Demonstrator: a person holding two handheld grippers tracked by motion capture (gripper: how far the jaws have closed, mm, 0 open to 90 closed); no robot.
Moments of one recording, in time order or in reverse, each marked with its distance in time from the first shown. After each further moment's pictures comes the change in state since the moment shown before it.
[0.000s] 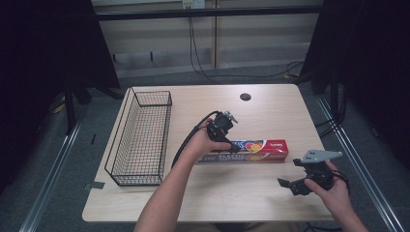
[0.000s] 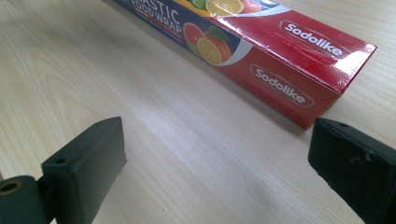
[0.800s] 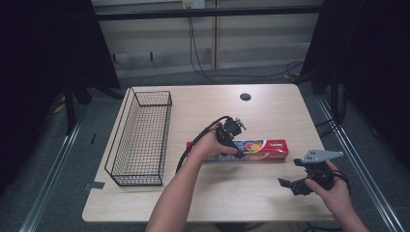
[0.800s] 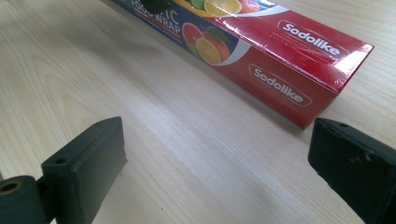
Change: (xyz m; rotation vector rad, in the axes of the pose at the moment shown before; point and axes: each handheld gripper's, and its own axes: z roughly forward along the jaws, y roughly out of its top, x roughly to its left) left arm -0.003 0.004 0.039 0.104 -0.046 0.063; right arm -0.001 -0.001 -0.001 -0.002 0.001 0.004
